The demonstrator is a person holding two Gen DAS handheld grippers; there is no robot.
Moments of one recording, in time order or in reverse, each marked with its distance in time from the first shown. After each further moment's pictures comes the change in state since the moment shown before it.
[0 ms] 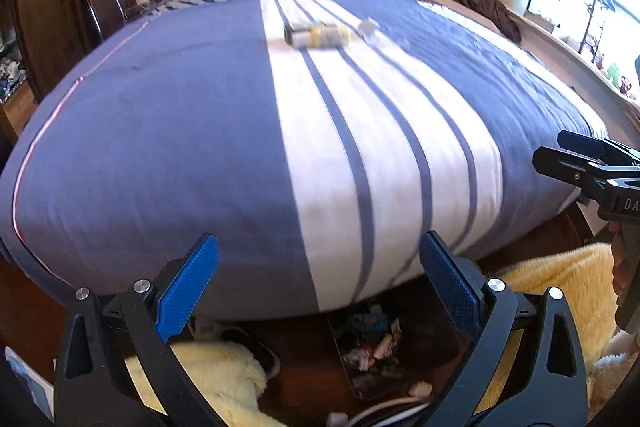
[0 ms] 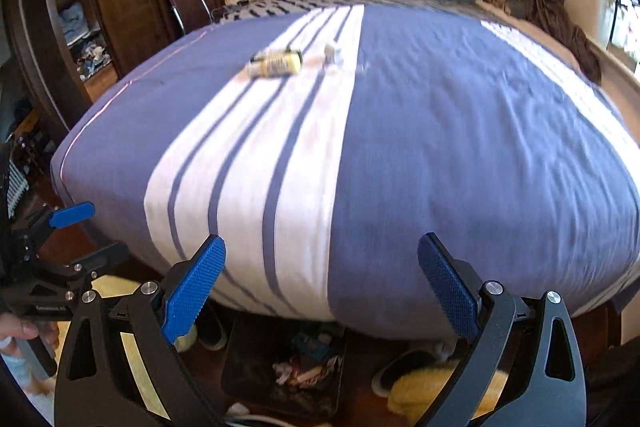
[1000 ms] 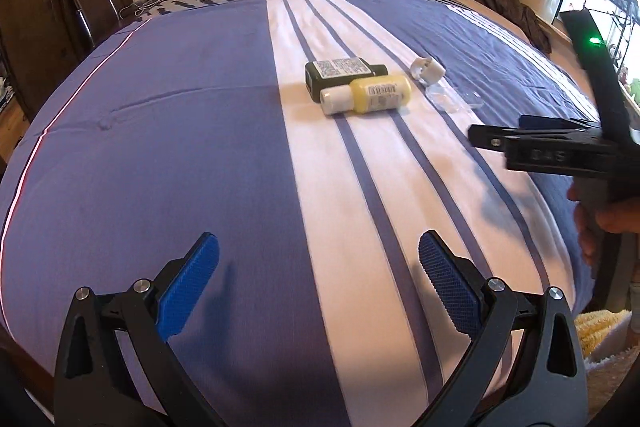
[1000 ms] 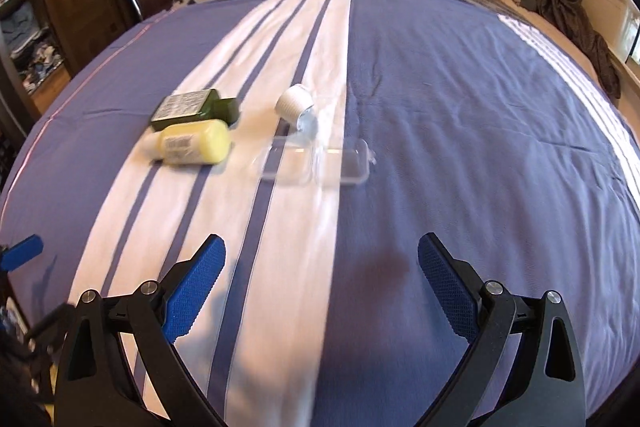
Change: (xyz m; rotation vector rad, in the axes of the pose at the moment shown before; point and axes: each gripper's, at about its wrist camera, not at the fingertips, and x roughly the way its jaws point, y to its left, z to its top) left arm 0.104 0.033 0.120 -0.003 0.049 0.020; right arm 0.172 -0.018 0.146 0.020 0.138 -0.086
